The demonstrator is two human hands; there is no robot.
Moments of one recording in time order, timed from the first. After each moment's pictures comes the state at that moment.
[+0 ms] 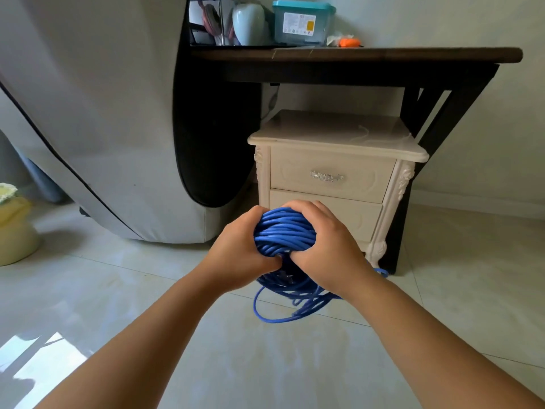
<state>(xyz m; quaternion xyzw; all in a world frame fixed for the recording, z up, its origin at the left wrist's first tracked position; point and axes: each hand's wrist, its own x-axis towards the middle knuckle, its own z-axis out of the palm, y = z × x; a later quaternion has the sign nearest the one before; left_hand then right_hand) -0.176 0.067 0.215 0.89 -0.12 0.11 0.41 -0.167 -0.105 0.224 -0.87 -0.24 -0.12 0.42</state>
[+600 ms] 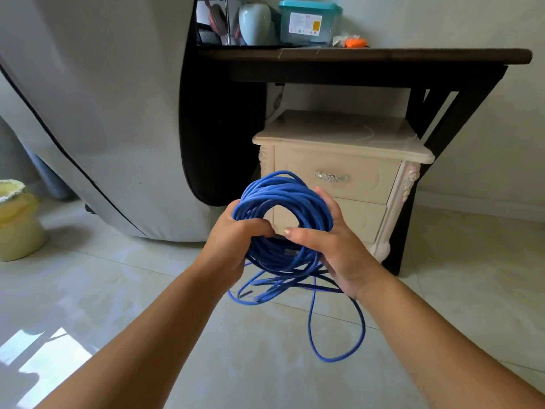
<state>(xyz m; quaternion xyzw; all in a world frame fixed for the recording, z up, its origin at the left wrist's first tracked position) -0.173 0.063 0.226 0.64 0.04 0.03 0.76 -0.158 -0.106 0.220 -0.66 -0.12 0.12 0.74</state>
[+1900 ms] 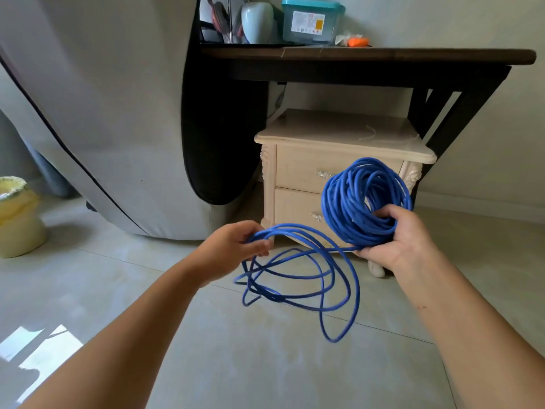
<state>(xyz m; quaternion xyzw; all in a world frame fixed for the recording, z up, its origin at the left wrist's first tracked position) -0.162 0.099 0.199 0.88 -0.07 -0.02 0.47 -0.120 -0.161 0.234 -0.39 0.24 0.09 0.89</state>
